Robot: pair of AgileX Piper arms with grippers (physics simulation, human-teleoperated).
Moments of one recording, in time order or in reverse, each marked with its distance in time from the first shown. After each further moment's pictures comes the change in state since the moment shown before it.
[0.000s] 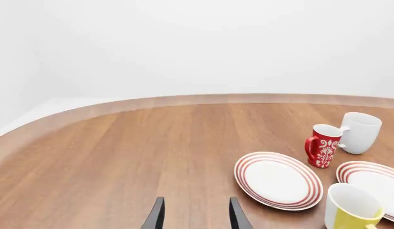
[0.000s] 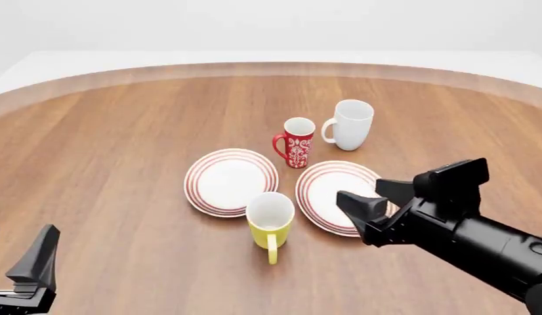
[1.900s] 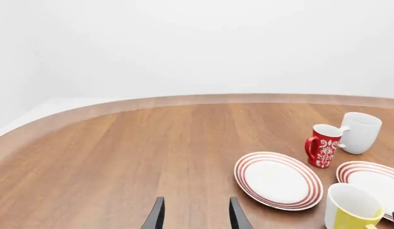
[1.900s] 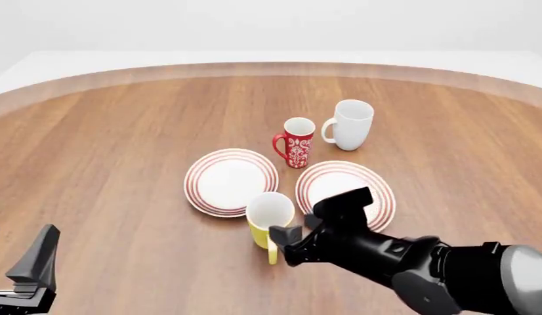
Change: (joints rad) left arm 0.000 0.000 0.000 0.000 0.000; right arm 0.165 0.567 -0.046 -0.359 0.121
